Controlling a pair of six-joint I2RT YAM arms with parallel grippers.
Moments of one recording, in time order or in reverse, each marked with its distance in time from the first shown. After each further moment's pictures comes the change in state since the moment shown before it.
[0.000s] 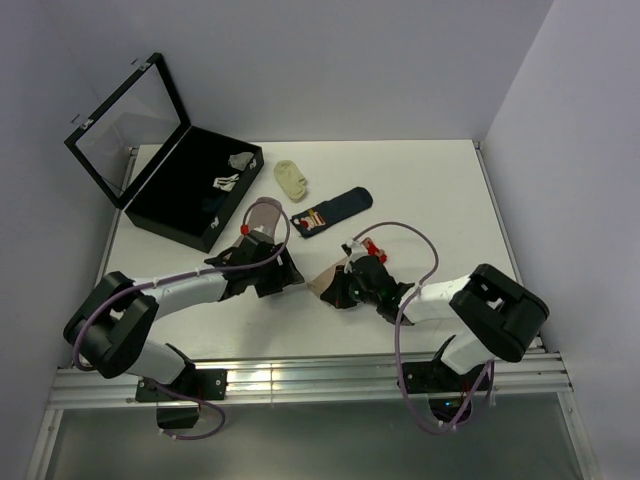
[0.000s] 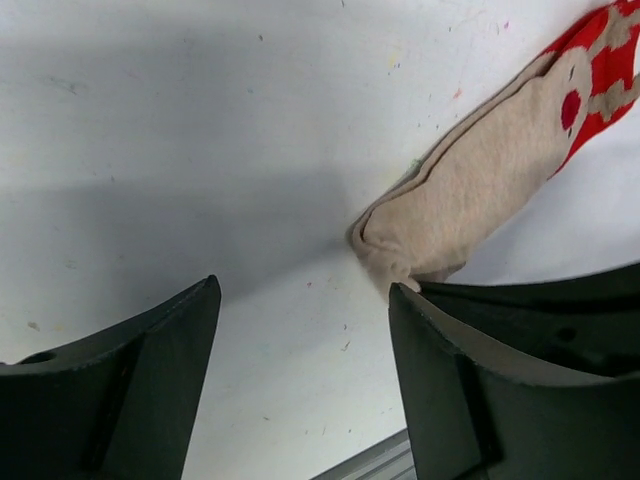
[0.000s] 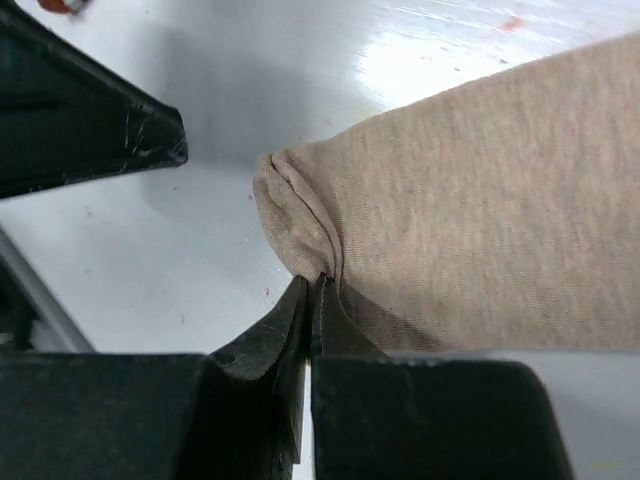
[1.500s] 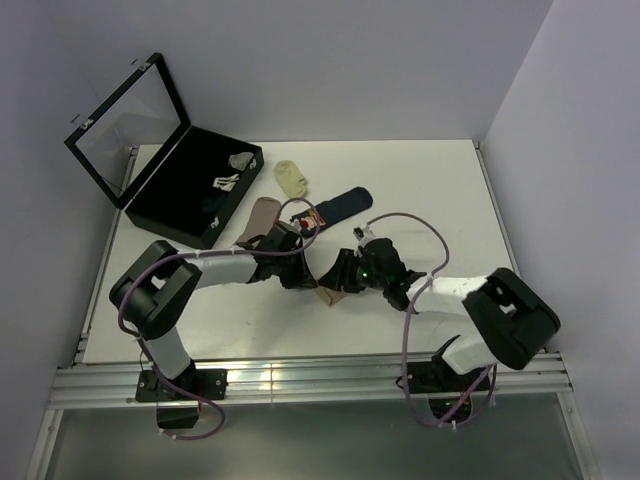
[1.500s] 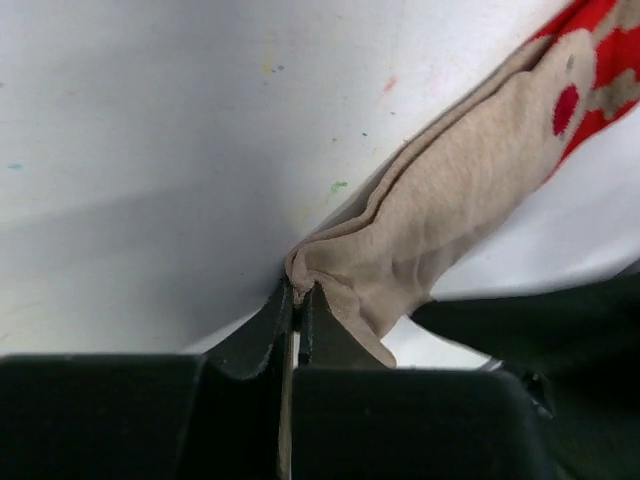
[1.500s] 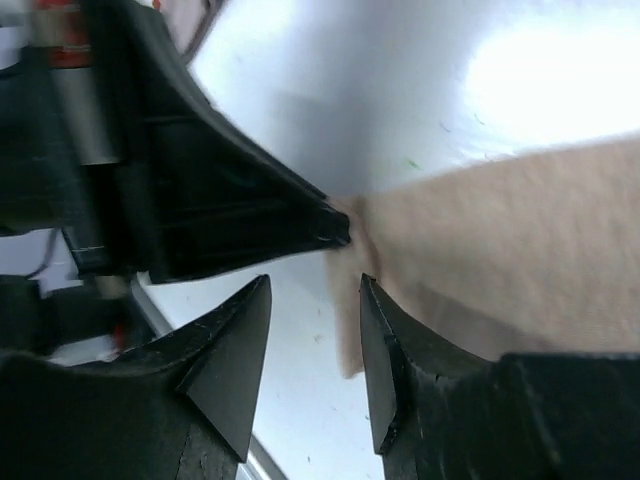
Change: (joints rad) left arm -0.051 0.283 0.198 0.029 0.145 0.045; right arm -0.178 -0.038 0.031 -0.020 -0.219 0.170
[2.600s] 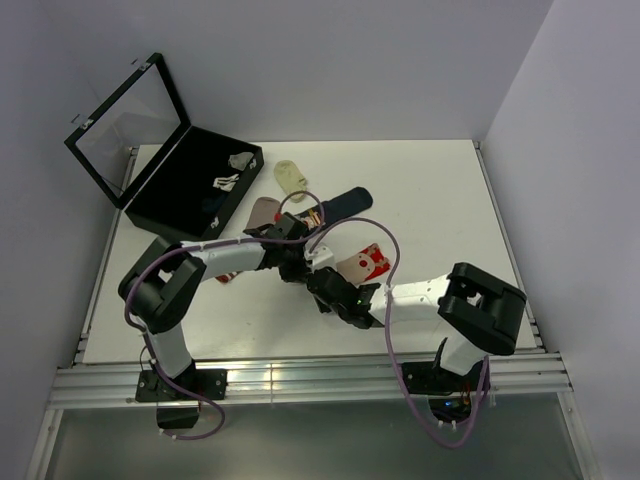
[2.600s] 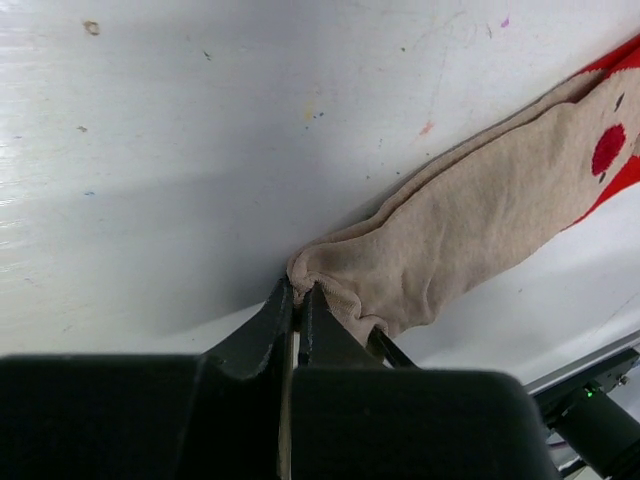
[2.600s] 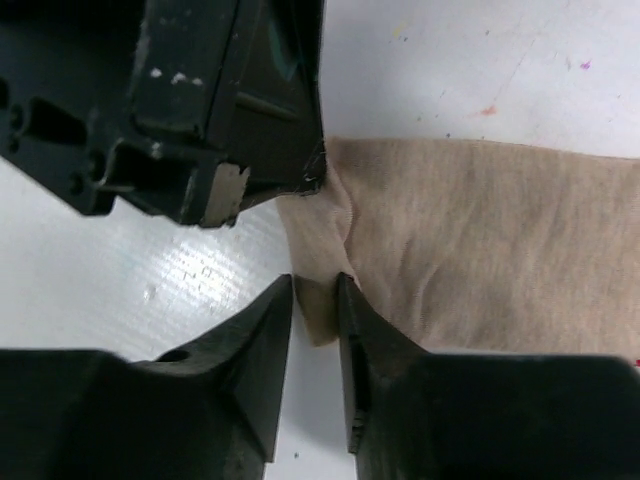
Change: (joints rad) left arm 0.000 0.063 0.169 -0.242 -0.087 0.043; right arm 0.445 0.122 0.222 -0.341 0.727 -0.404
